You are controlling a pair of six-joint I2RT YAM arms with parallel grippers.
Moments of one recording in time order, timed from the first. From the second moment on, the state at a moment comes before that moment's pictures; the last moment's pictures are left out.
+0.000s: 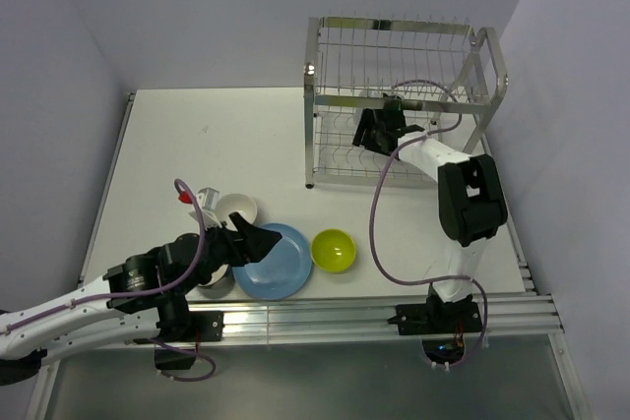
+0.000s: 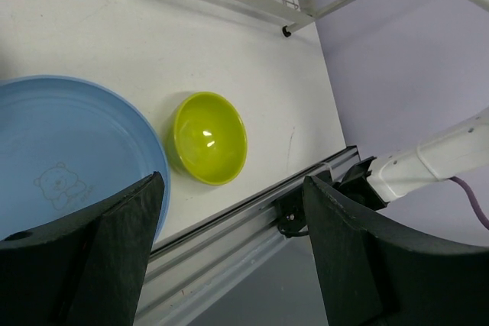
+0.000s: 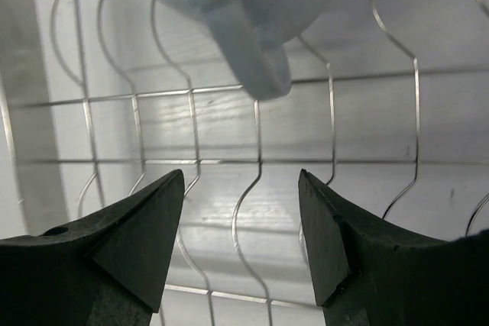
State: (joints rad) left arm -1.21 0.51 0.59 -0.41 -0.47 -1.04; right arm 0.27 1.88 1.30 -0.19 0.11 0.52
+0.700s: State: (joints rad) left arm -1.21 0.78 0.72 -0.59 -0.48 -1.15; right arm 0.24 1.42 0.71 0.16 -0.24 0.75
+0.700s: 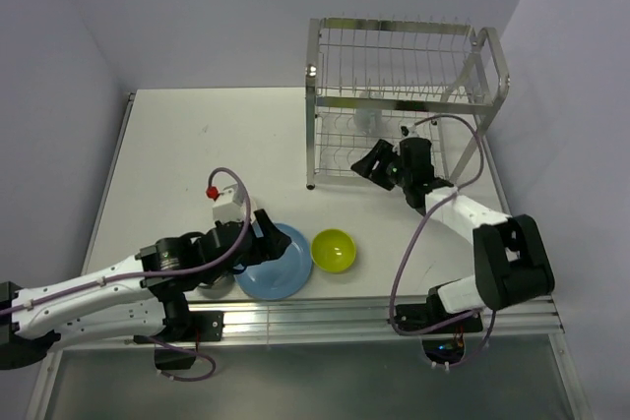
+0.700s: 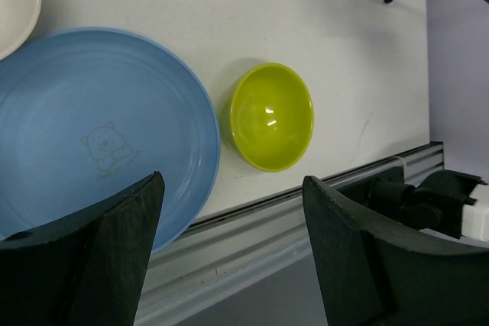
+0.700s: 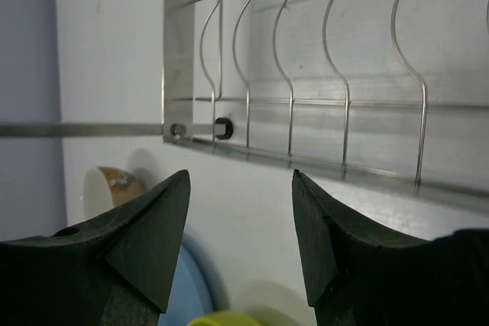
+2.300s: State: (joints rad) left arm -1.20 1.52 0.94 -0.43 -0.40 -1.17; right arm 0.46 0.05 0.38 -0.66 -0.13 0.85
